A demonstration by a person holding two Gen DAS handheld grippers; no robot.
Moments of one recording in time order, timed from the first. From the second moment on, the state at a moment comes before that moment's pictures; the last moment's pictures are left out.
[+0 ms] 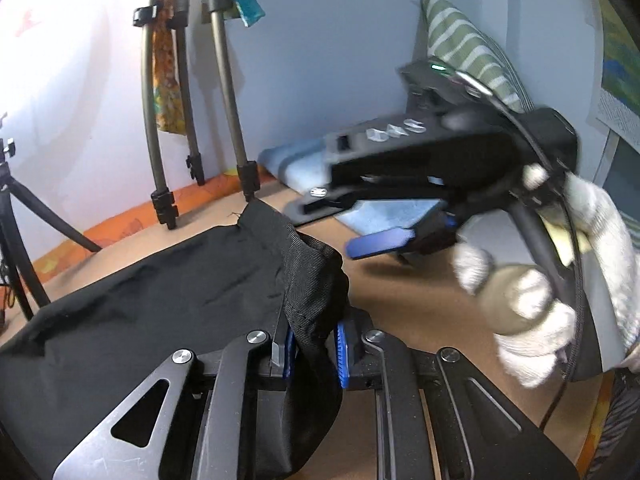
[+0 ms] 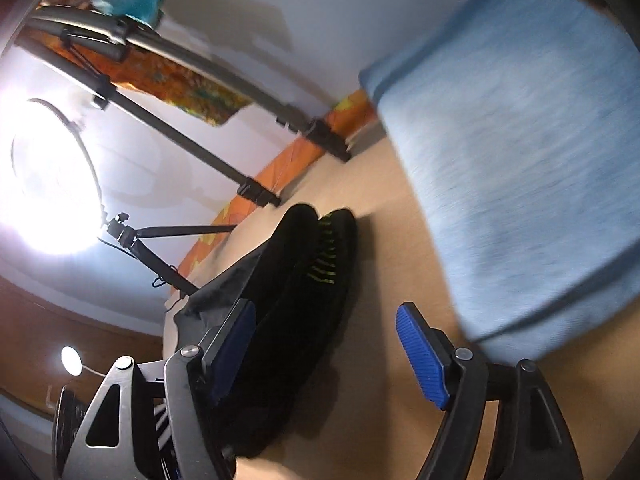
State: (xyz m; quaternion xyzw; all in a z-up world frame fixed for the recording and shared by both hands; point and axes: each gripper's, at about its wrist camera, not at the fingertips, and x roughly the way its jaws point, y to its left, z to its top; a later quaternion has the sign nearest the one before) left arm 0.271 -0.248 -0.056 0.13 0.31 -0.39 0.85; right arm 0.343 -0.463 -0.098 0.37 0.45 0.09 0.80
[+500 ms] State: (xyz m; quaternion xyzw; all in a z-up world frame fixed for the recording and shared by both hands) left arm 0.274 -0.244 -0.054 0.11 0.31 -0.40 0.85; right arm 0.371 -0.444 -0.128 0.41 0.47 0.12 0.77
